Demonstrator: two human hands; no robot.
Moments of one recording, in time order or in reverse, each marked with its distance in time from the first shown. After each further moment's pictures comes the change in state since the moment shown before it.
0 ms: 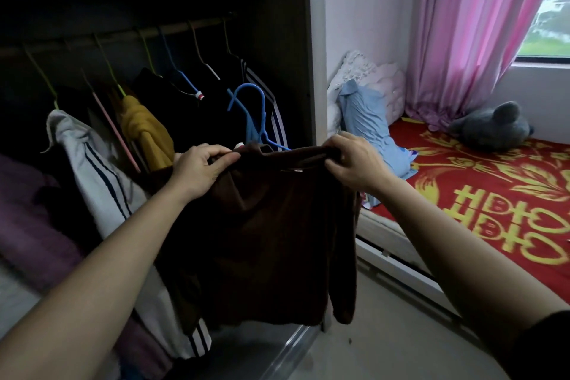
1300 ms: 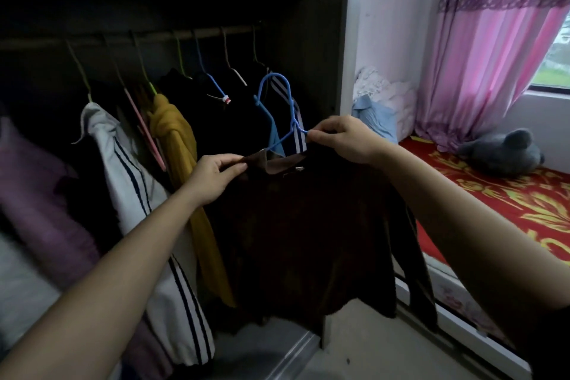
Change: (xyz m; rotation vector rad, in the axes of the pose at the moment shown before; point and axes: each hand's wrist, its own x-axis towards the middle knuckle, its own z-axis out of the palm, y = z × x) left_hand -0.005 -0.030 -0.009 -0.503 -0.167 -0.062; right_hand 0.074 -0.081 -0.035 0.278 -0.338 0.147
